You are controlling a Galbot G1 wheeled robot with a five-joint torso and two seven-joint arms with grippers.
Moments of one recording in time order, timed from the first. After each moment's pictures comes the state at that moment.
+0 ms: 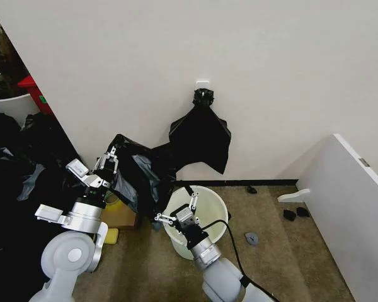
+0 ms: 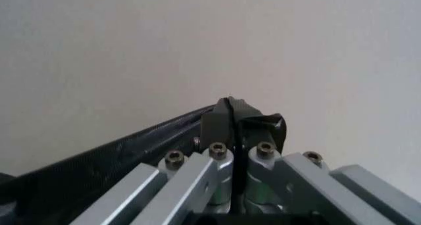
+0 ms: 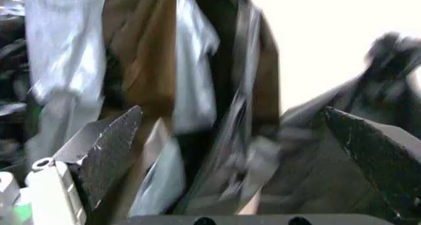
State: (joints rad) left arm 1.36 -1.29 -0.61 -2.21 -1.16 0.02 0.17; right arm -1.18 1.31 -0.21 1.83 -0.32 0.33 0.34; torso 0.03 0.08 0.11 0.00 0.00
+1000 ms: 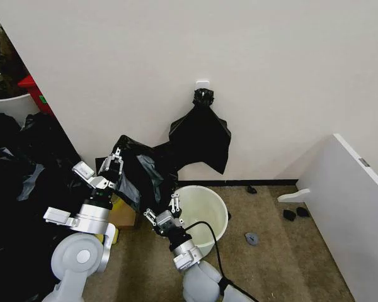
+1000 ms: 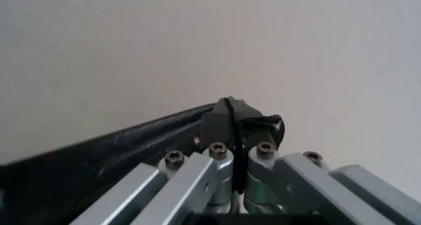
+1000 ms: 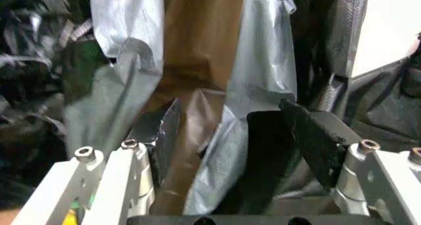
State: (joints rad) left arm 1.35 -1.33 -0.59 -2.20 -1.15 0.01 0.16; right arm -1.09 1.38 -0.33 1.72 -0.35 0.12 0.41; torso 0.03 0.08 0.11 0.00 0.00
